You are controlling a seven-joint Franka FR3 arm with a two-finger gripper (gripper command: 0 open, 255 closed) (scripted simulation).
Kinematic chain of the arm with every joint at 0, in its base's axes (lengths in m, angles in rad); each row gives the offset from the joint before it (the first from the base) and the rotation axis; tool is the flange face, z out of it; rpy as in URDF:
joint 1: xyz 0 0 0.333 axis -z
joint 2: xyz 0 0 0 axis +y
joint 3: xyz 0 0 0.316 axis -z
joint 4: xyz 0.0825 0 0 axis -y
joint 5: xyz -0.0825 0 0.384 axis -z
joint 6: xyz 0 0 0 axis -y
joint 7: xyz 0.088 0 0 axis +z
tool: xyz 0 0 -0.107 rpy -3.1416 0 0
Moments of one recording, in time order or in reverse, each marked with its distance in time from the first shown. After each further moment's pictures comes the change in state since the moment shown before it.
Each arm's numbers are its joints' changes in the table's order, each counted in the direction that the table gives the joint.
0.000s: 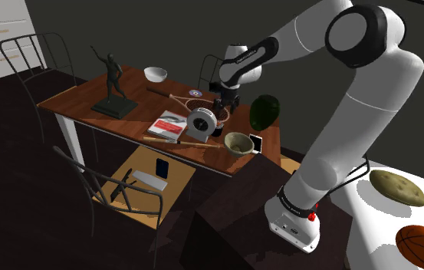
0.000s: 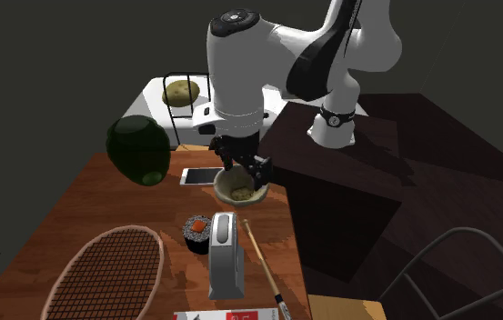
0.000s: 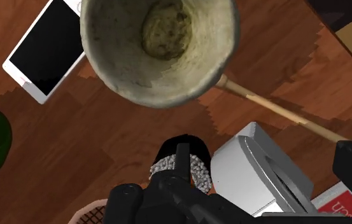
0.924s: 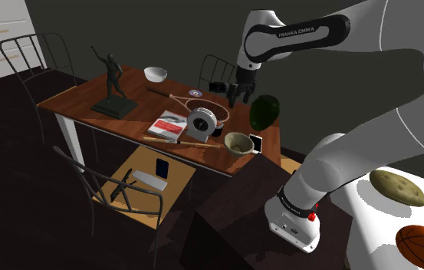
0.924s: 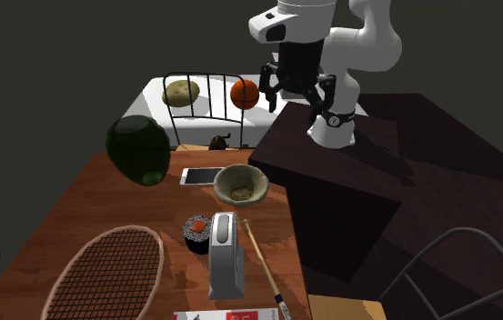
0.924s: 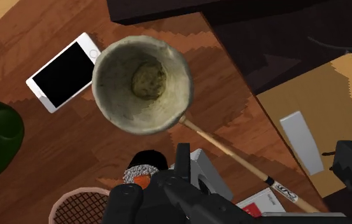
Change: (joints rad) arm -0.058 -0.527 -0.063 -0.174 0.017 -0.345 0.045
